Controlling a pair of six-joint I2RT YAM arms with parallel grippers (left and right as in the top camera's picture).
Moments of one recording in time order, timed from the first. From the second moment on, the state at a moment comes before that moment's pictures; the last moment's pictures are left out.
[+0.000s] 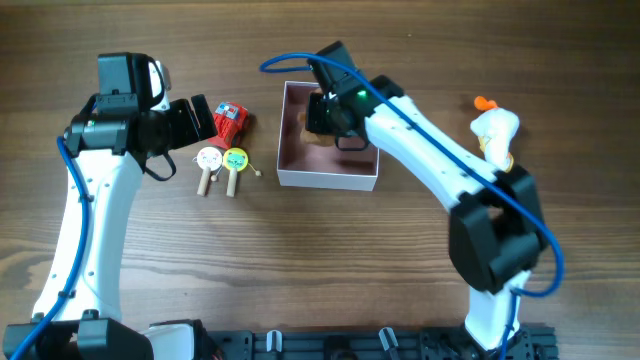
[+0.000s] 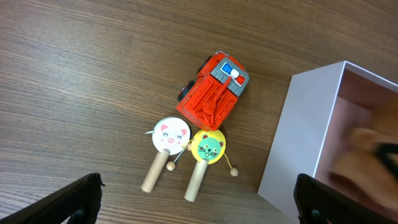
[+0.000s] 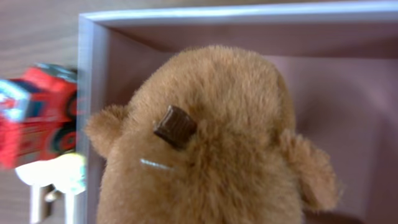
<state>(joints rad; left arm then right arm) 0.04 1.47 1.29 -0.88 0.10 -0.27 0.57 2.05 1.62 -0.68 -0.05 0.61</state>
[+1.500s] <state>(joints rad) 0.04 1.47 1.29 -0.88 0.10 -0.27 -0.12 2.01 1.51 -0.89 0.07 0.31</state>
